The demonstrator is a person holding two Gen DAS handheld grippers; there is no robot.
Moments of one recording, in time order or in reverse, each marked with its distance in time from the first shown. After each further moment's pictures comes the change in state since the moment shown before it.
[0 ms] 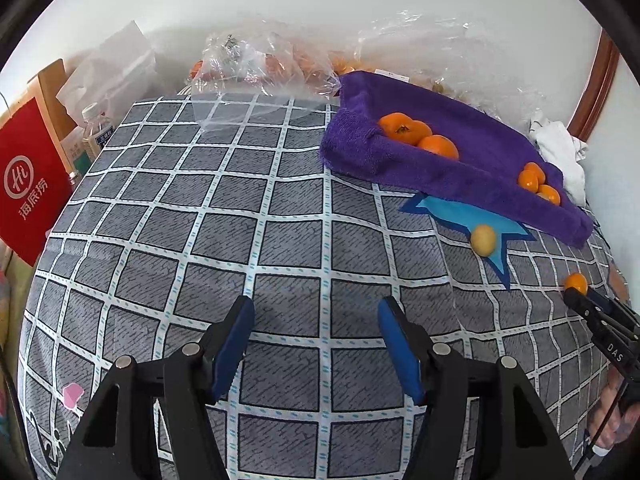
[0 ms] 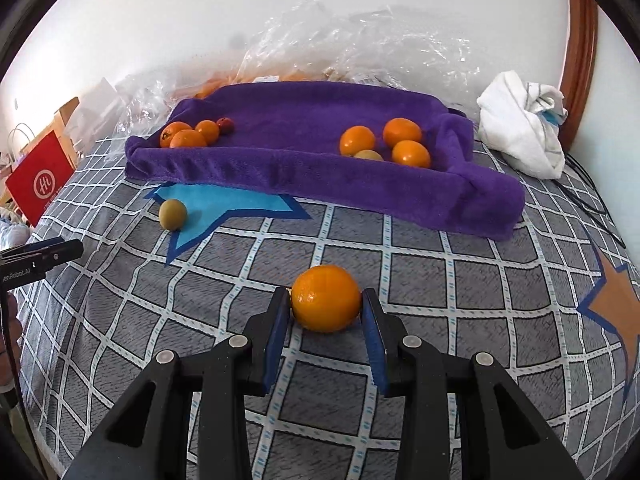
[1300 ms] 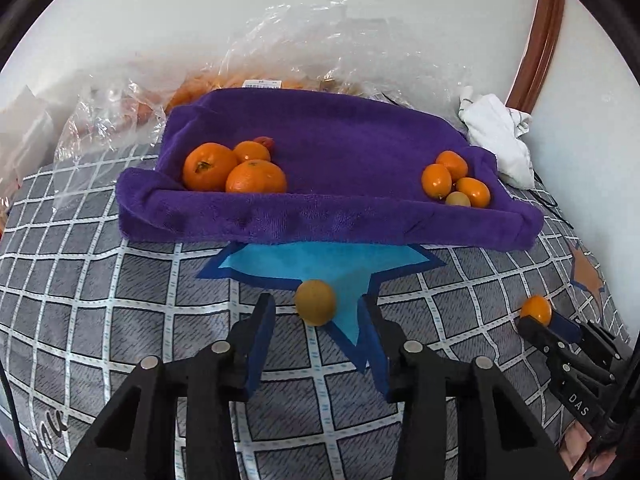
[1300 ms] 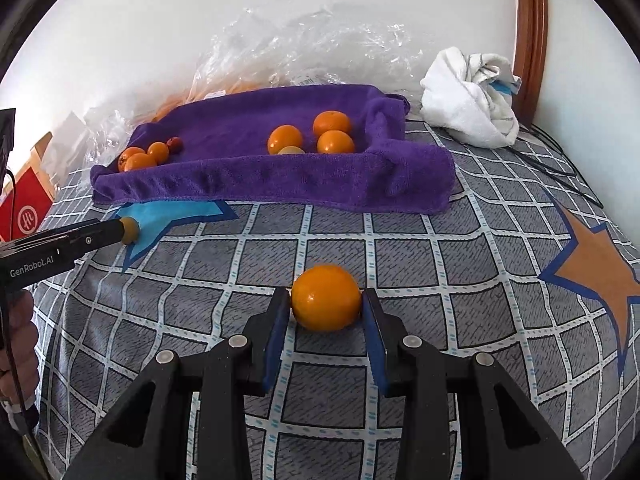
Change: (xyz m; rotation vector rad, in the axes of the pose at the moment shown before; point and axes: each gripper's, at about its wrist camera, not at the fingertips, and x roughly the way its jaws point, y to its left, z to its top) left arm 0.034 -0.119 0.029 0.137 -0.025 -0.147; right arm -0.008 -0.041 -0.012 0.111 -0.030 -0.065
